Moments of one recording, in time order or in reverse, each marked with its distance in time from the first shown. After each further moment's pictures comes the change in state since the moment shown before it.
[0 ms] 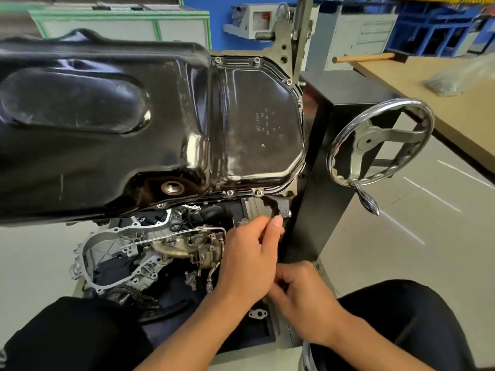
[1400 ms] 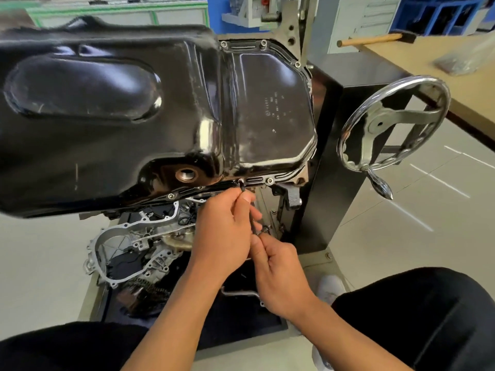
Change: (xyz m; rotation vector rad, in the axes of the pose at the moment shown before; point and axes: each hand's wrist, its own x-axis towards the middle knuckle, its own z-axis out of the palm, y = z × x) left_hand 0.017 -0.001 -0.050 -0.059 0.008 -0.193; right_hand 0.033 -0.016 0.058 0.202 0.292 0.050
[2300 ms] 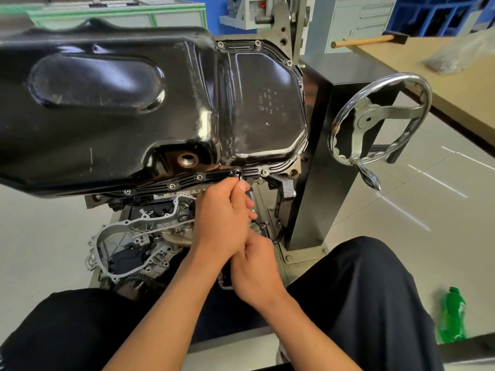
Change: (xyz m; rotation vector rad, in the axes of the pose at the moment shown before) left_hand -0.003 0.006 0.001 0.127 0.099 0.073; right_hand -0.007 -0.021 0.032 0.161 0.084 0.051
